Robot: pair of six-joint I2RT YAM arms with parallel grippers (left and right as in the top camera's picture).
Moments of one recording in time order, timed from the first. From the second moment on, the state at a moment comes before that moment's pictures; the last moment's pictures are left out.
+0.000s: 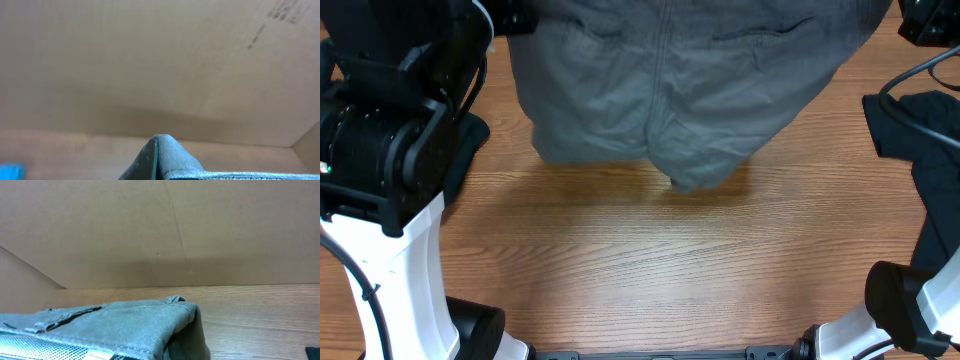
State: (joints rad) left arm -0.26 1.71 2.64 -1.17 -0.11 -0.33; right arm -0.20 1.79 2.75 -1.40 -0.51 0.13
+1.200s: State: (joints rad) left arm 0.05 1.82 2.65 -1.19 0.64 -0.97; right arm -0.23 1.76 2.75 -1.51 -0.59 0.08
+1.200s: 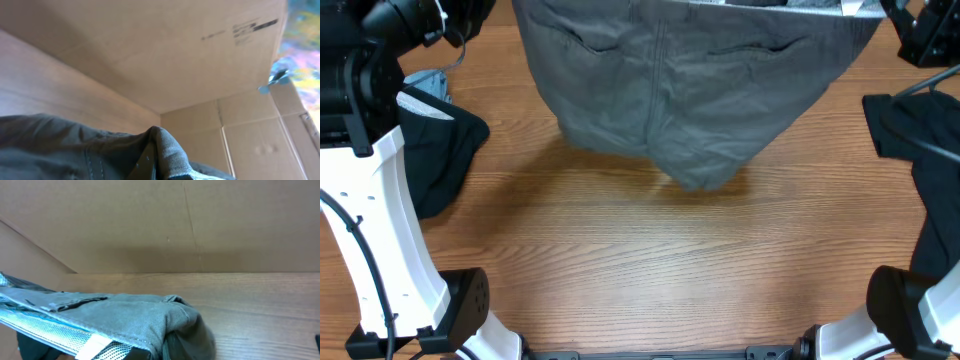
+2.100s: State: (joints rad) left arm 0.08 1.84 2.67 -0.99 0.69 -0.87; right arm -0.23 1.73 2.76 -1.31 -0.61 0.25
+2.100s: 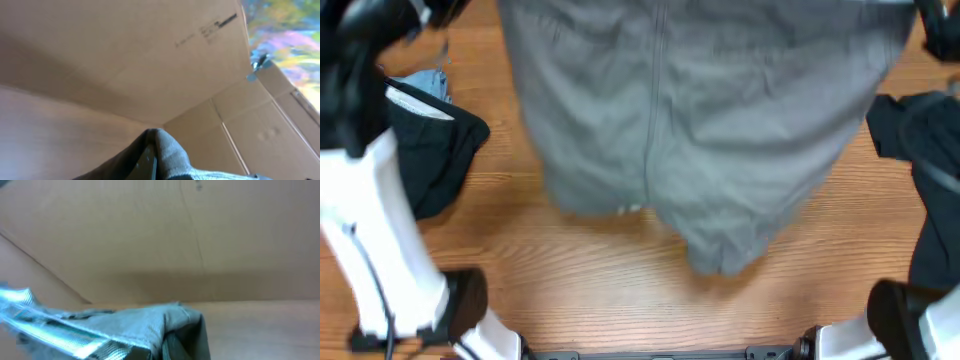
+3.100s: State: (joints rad) left arm -0.18 2.36 2.66 -1.60 0.23 -0.54; right arm -0.23 2.36 2.66 -1.64 -0.55 0.12
